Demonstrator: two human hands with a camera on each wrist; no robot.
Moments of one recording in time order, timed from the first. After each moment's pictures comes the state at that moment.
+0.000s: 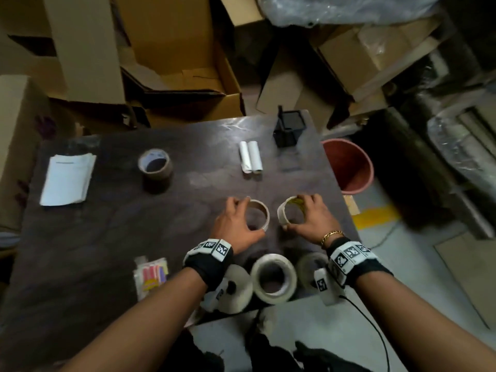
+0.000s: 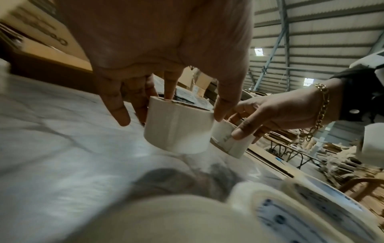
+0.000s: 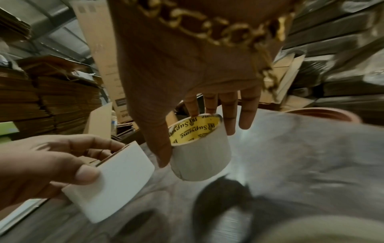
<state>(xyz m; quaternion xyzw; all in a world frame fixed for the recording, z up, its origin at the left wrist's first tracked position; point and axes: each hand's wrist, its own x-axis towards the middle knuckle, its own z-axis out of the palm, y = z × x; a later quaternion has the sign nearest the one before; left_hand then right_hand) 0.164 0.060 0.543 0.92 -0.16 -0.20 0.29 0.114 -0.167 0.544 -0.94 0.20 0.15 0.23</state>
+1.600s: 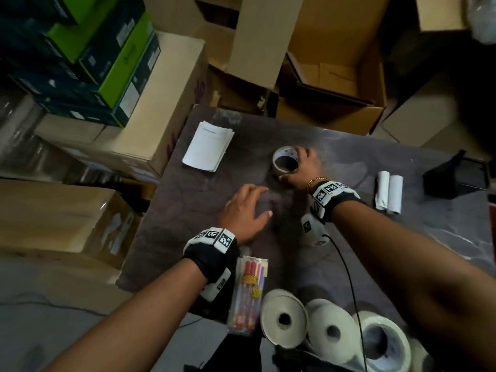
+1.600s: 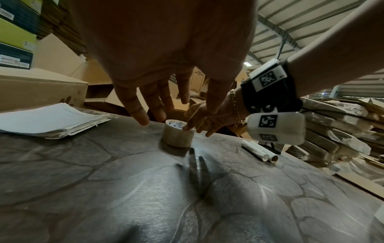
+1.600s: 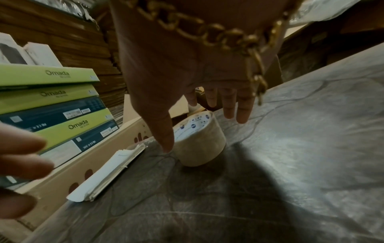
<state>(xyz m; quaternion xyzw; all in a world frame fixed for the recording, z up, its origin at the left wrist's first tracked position) 0.231 0.303 0.548 0.94 -0.01 -0.10 0.33 0.383 0.124 0.501 -0.95 0.00 0.18 0.24</state>
